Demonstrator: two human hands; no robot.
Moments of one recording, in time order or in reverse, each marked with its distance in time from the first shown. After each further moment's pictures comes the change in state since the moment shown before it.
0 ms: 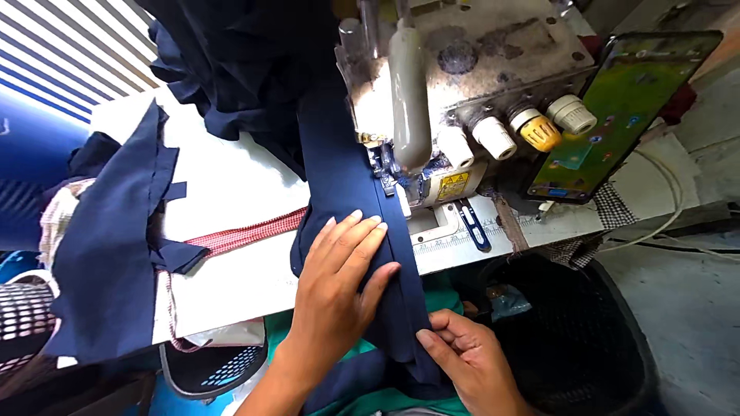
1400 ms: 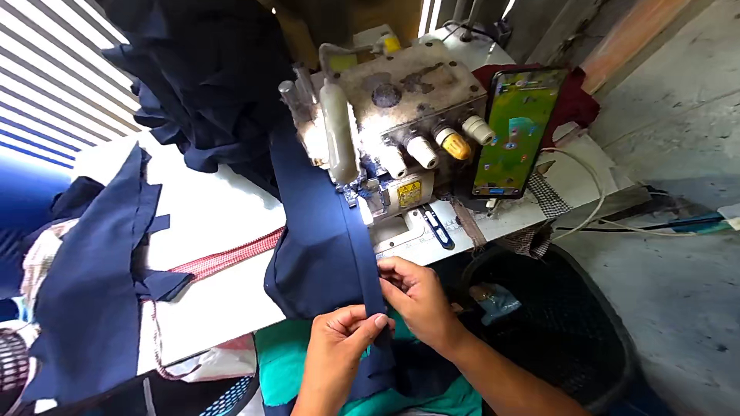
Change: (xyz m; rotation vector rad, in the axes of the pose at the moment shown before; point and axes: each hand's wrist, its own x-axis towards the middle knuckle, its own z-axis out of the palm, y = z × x) left_hand -0.062 0.046 0.019 -1.139 -0.110 -0.786; right_hand 0.066 0.003 0.009 -0.040 0.014 -0.104
